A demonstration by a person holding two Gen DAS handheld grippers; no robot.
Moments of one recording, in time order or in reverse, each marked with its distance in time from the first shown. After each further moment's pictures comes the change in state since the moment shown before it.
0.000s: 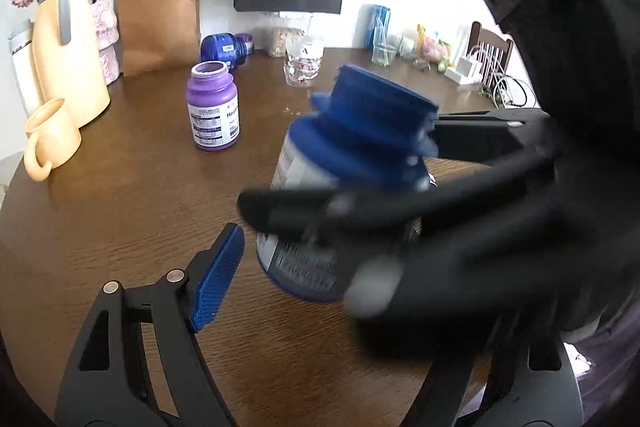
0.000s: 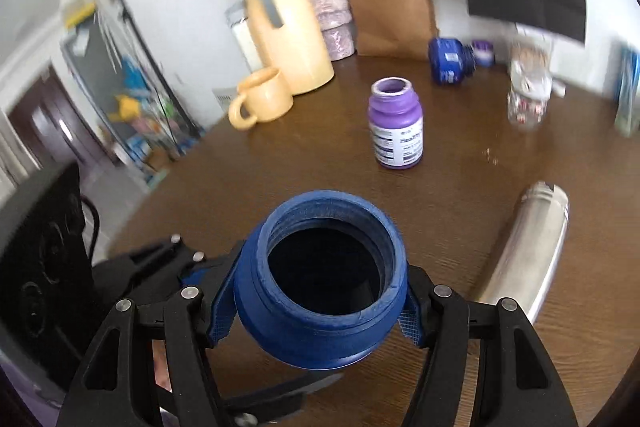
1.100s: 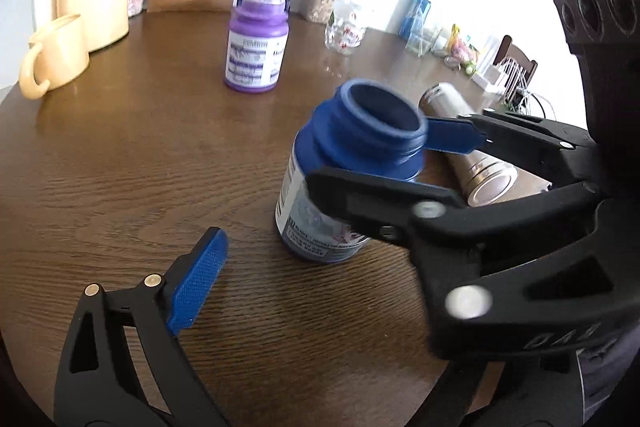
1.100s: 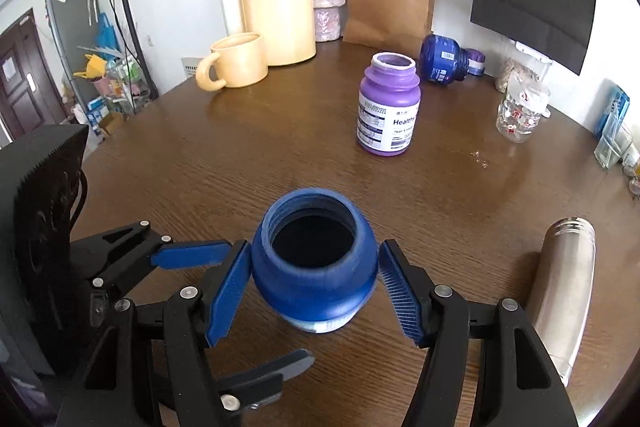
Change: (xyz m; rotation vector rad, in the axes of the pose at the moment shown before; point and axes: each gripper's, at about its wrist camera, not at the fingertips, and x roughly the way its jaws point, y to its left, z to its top) left arm 0.023 0.044 -0.024 -0.179 0.067 -0.016; right arm 0.031 0.009 -0.009 -0.058 0.006 -0.130
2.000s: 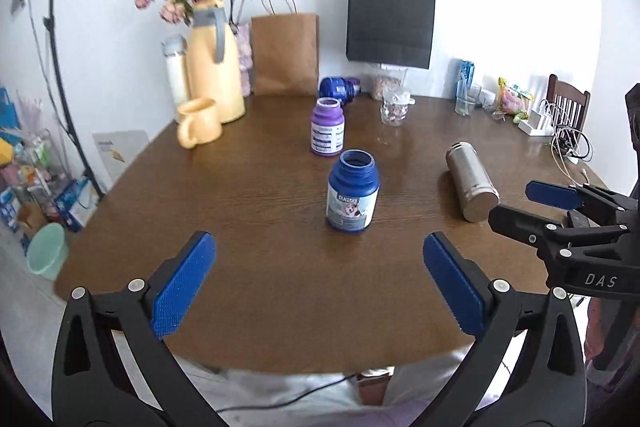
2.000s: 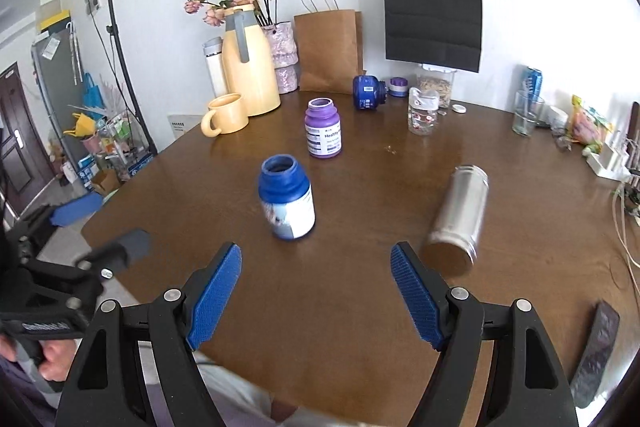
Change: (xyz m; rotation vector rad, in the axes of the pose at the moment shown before) left arm -0.167 -0.105 -0.059 0.005 -0.262 0.428; right arm -0.181 -0.003 -0.097 0.139 -0.167 -0.091
